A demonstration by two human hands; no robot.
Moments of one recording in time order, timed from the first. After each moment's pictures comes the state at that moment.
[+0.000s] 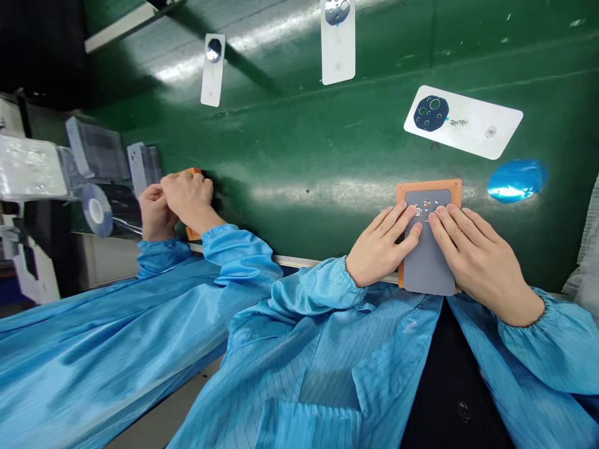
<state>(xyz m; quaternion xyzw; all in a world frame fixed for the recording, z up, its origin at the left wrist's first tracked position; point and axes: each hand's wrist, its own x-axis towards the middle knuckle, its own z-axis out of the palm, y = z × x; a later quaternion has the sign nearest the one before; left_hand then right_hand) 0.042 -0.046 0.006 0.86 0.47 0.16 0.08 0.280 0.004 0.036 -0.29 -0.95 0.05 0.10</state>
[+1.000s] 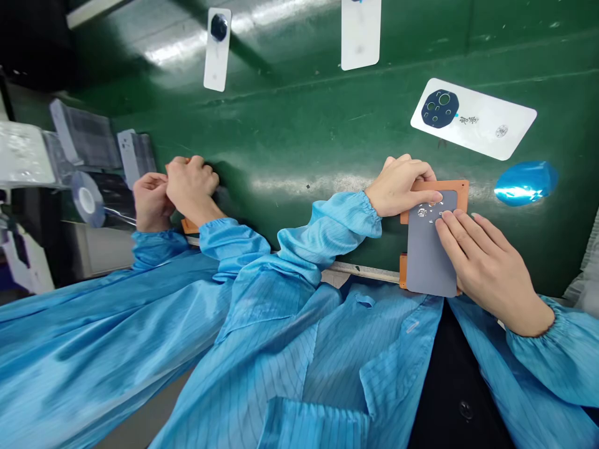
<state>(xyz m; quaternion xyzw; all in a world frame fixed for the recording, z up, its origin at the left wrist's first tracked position) 0.042 0.083 0.017 0.73 0.54 0.11 0.39 0.288 0.001 0.043 -0.28 -0.95 0.06 0.09</state>
